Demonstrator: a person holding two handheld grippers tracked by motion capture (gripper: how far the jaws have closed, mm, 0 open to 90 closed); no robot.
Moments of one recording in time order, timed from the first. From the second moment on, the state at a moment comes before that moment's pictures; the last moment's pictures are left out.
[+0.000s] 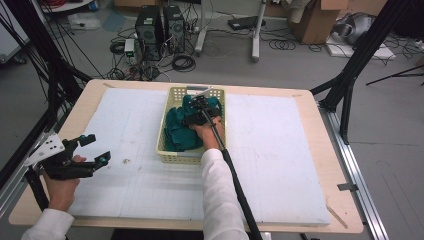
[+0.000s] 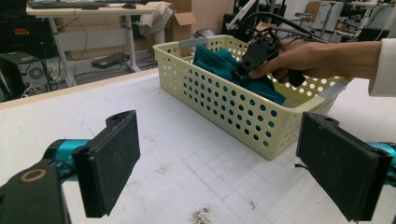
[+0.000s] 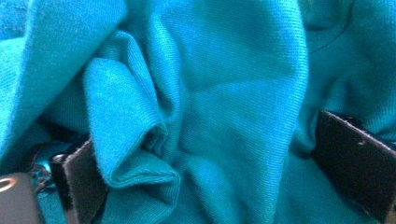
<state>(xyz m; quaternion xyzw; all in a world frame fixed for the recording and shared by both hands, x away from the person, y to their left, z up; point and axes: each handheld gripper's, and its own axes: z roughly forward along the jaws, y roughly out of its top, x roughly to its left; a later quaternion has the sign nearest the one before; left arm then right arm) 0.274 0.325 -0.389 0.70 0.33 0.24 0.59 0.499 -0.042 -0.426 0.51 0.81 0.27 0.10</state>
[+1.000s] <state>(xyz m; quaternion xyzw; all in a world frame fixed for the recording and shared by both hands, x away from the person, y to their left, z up) 0.273 0.325 -0.389 0.70 0.33 0.24 0.59 0.497 -0.044 -0.420 0.50 0.81 0.30 0.03</state>
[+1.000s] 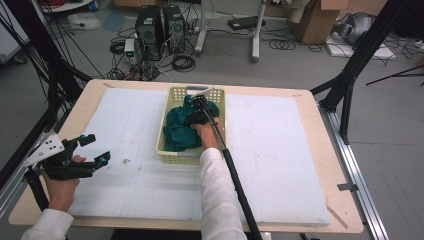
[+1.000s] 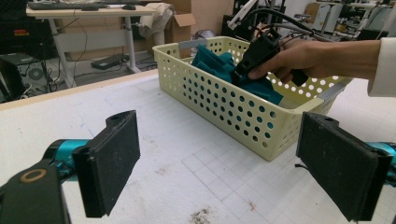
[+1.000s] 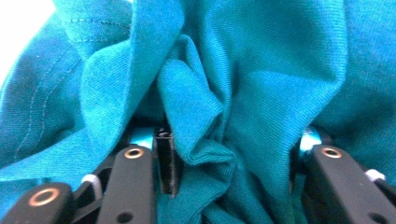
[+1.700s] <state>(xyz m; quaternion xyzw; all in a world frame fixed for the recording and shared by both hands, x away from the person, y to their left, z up) 0.274 0.327 -0.389 0.70 0.33 0.24 0.59 0.489 -0.041 -0.401 0.48 0.82 0.29 0.05</state>
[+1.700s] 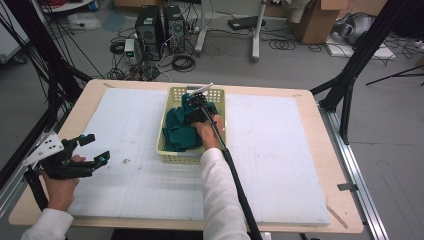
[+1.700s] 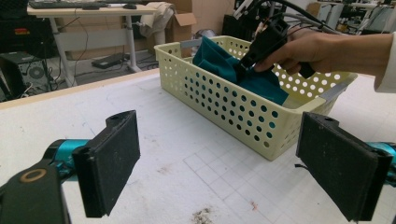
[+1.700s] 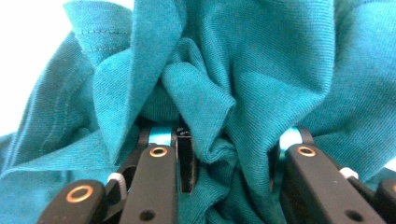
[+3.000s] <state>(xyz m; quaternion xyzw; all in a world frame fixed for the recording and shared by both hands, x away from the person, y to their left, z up) 0.277 0.324 -0.389 0.71 0.33 0.23 0.58 0.461 -0.083 -0.256 0.43 0.80 0.41 0.10</state>
